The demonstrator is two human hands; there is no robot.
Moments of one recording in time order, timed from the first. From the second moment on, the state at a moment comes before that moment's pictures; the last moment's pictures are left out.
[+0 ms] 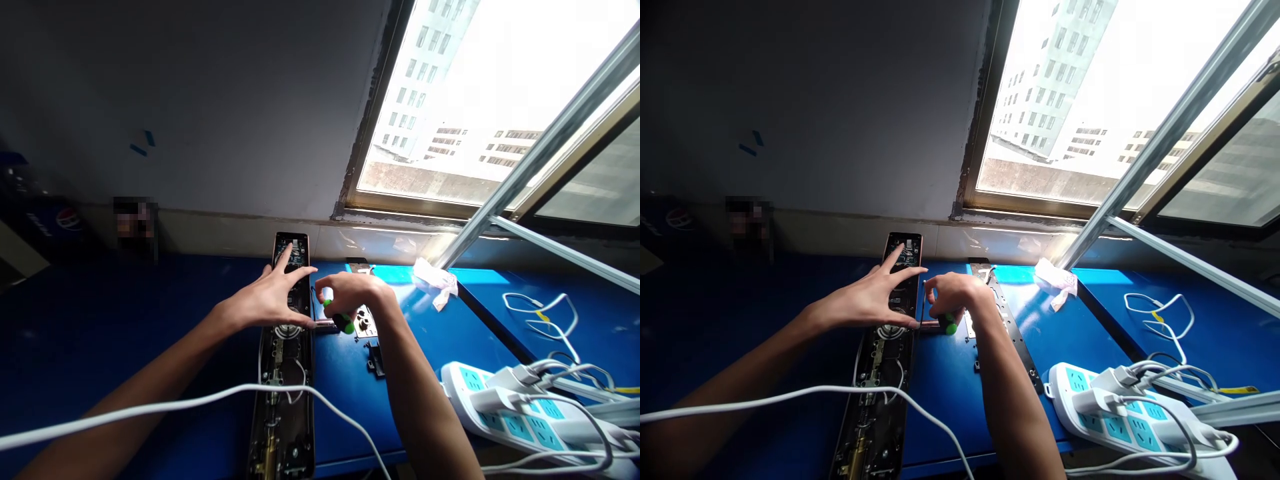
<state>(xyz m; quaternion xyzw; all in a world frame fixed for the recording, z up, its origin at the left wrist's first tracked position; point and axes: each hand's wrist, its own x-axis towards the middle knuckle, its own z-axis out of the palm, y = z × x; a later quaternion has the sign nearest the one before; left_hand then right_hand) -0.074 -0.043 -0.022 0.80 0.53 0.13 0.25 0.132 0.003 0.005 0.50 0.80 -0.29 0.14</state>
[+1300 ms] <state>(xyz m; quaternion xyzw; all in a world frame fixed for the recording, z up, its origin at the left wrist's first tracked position) -0.066 -0.043 -0.029 0.79 0.56 0.13 0.20 0.177 0.058 -0.031 0.59 0.73 -0.33 0.11</state>
